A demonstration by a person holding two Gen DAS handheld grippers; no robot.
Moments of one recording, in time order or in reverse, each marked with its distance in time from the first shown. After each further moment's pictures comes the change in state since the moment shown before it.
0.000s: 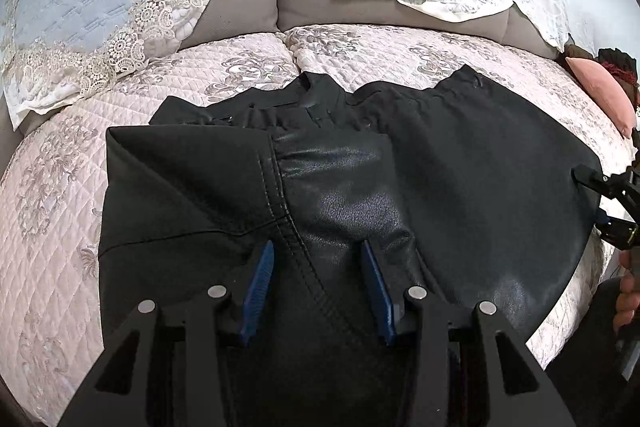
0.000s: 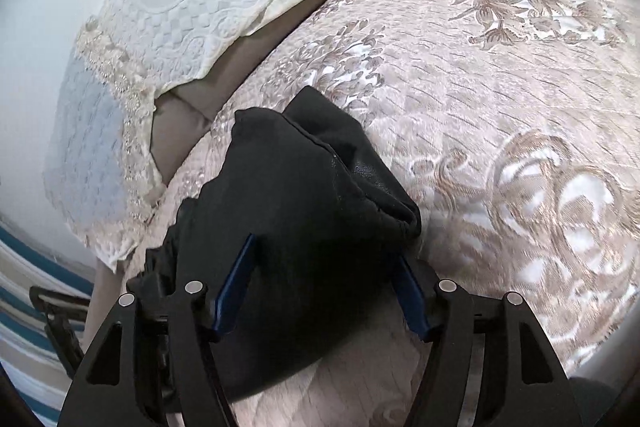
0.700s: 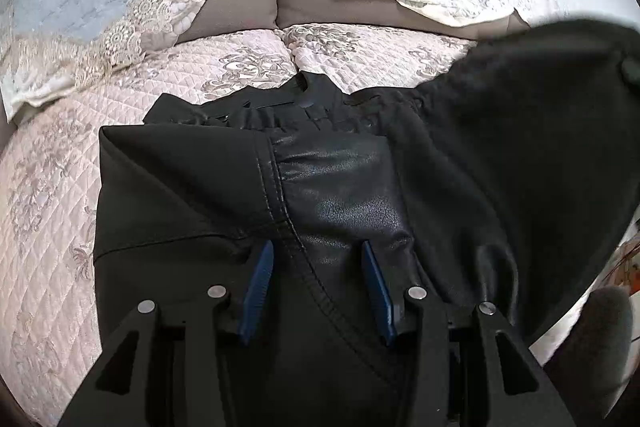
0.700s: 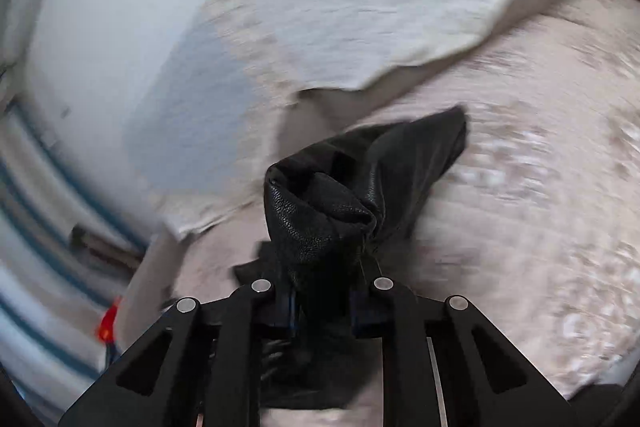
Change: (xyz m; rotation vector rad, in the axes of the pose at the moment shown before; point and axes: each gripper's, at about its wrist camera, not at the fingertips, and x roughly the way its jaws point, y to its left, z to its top) left arm -0.002 0.009 0.009 -0.046 0.016 -0.047; right arm -0.062 0.167 -0.007 -0.315 -0.017 0.272
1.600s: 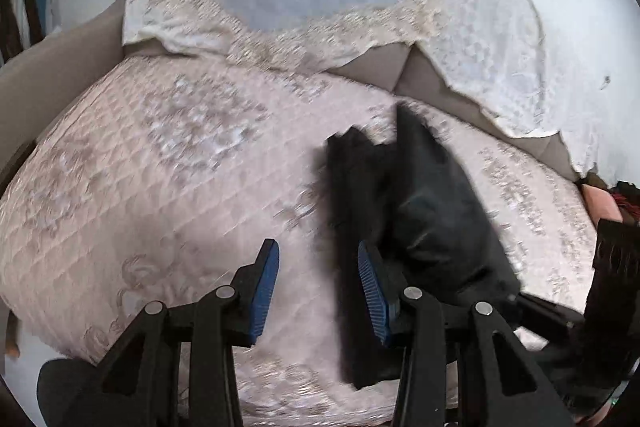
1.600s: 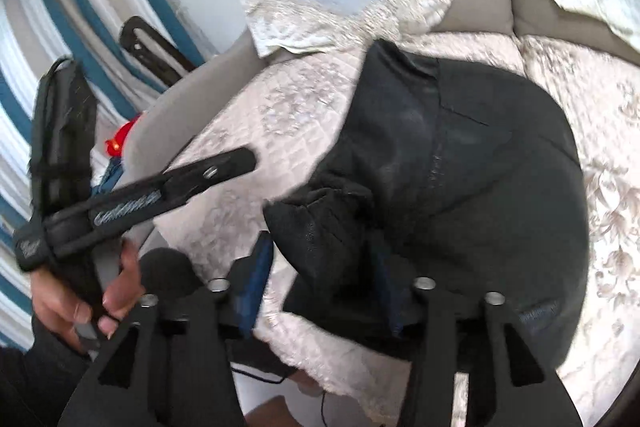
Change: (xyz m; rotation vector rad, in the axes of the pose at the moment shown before) left arm -0.121 0.149 -0.055 -0.322 -0.178 0.039; right arm 0.118 0.134 -0.145 -0.447 0.411 0.147
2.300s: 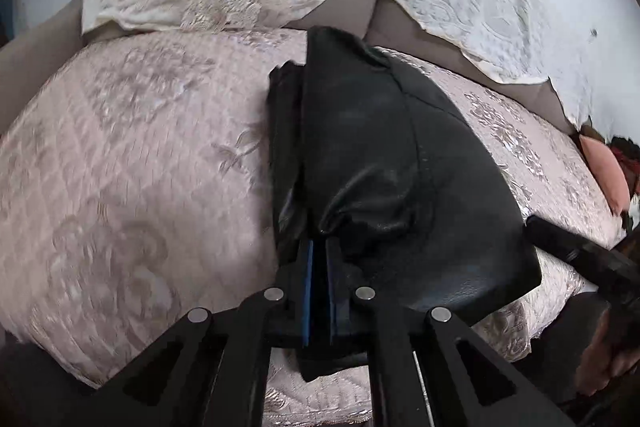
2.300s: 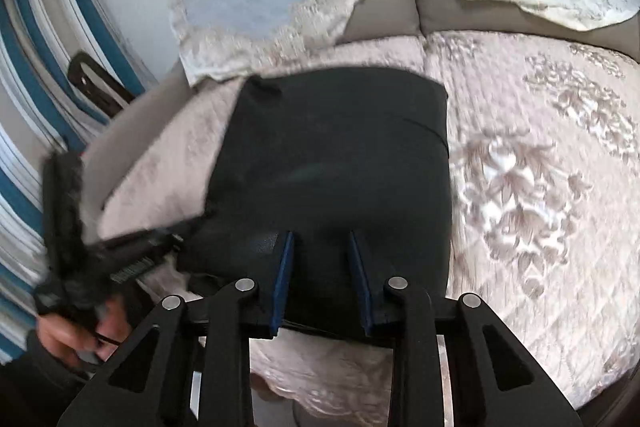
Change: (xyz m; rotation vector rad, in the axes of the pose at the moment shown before) left arm 0.049 -0.033 -0.046 0.085 0.097 -0.009; right arm -0.042 -0.066 -0.031 0.117 -0.066 -0.210
